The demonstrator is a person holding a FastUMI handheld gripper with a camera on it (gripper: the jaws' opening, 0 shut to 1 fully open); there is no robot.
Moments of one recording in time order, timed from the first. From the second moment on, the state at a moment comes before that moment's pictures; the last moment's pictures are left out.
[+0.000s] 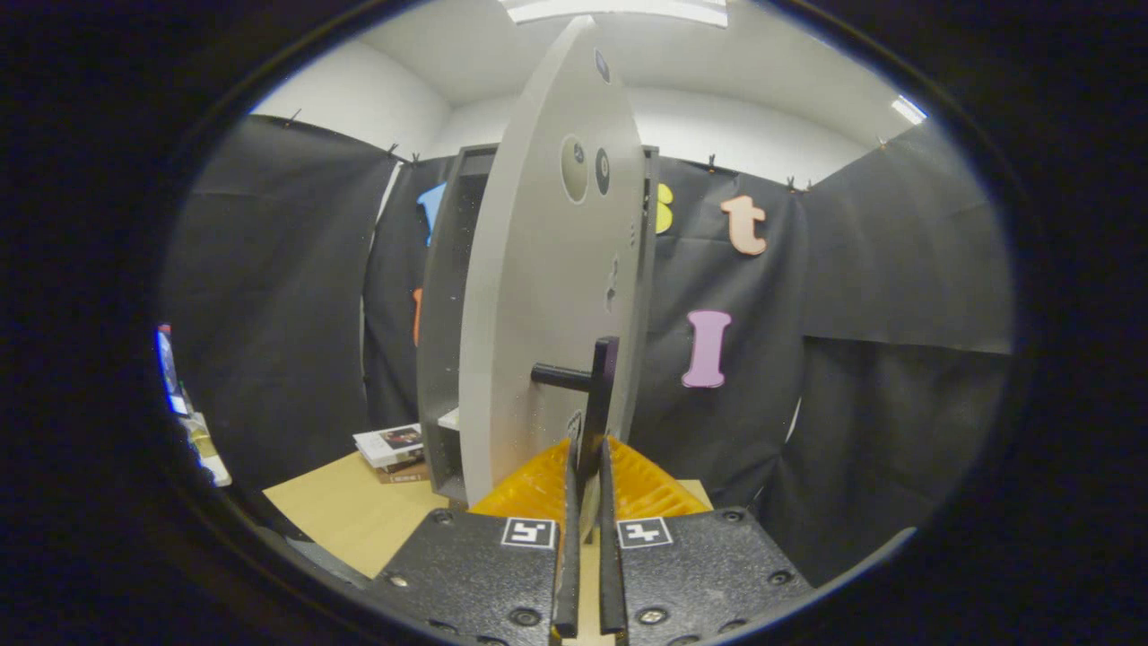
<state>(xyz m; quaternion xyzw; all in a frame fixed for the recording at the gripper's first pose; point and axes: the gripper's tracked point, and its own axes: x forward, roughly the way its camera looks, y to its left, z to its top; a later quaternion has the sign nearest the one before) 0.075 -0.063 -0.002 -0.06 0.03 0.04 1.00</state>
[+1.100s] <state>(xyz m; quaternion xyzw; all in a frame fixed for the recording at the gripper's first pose) 0.002 -0.133 -0.014 0.03 -0.04 -0.02 1.00</state>
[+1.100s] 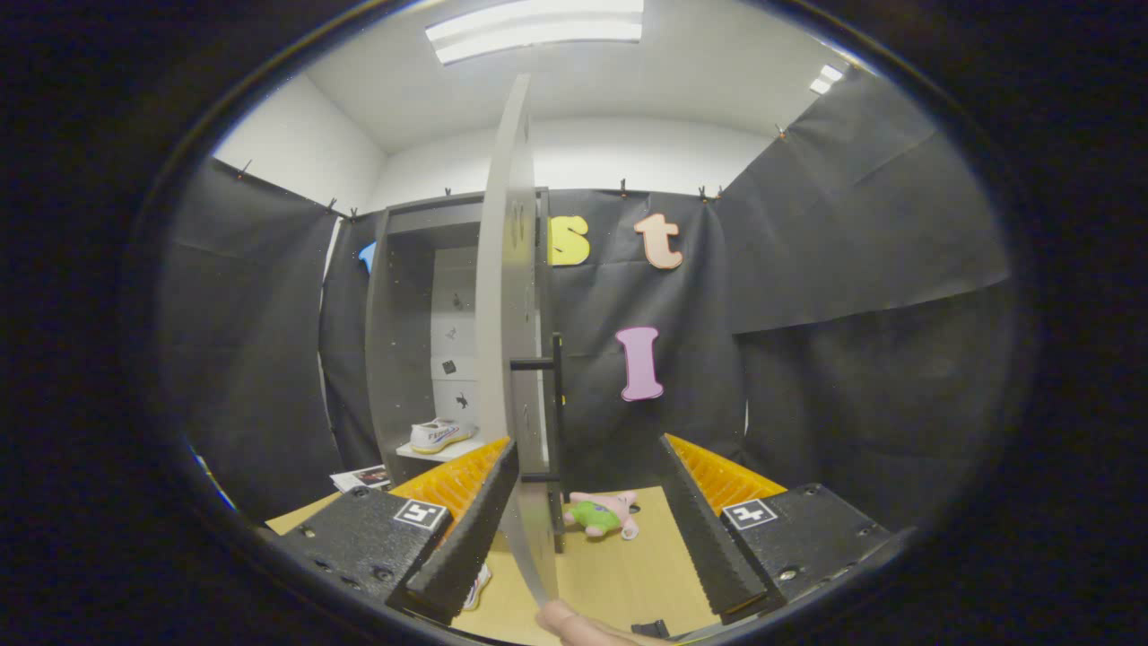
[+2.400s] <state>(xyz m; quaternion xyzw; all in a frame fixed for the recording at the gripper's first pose) 0.117 0.118 -0.353 0.06 0.25 0.13 0.96</state>
